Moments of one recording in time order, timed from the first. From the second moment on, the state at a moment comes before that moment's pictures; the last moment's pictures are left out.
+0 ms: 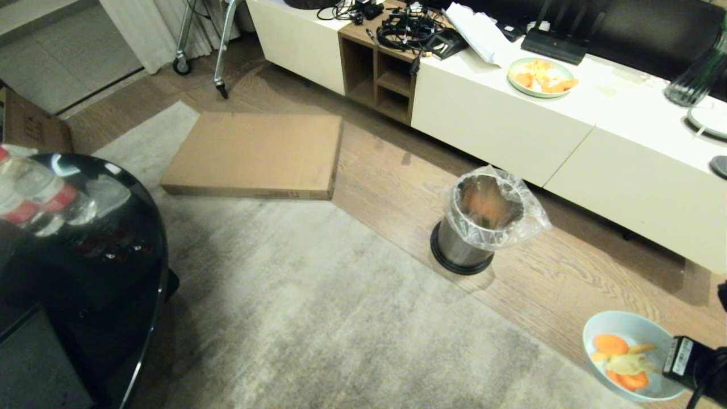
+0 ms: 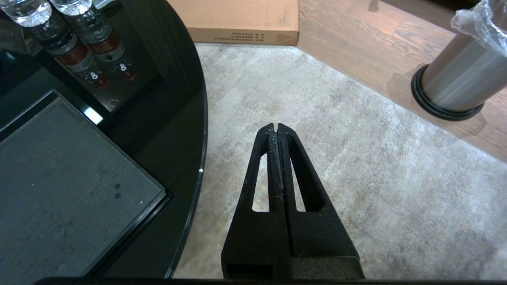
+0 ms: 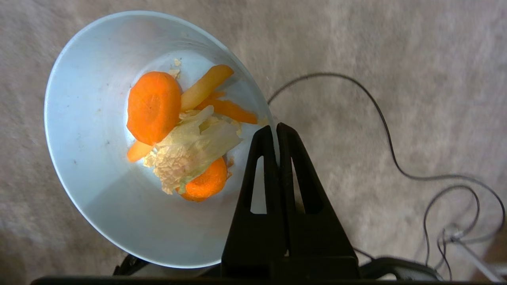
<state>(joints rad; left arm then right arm) 0.00 0.00 0.00 -0.01 0.01 -0.01 0.07 1.28 -0.43 0.07 -0.29 0.63</state>
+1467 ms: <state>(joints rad) 0.00 0.00 0.00 -0.01 0.00 -0.01 0.07 1.27 -0.42 0.02 -0.28 0.59</state>
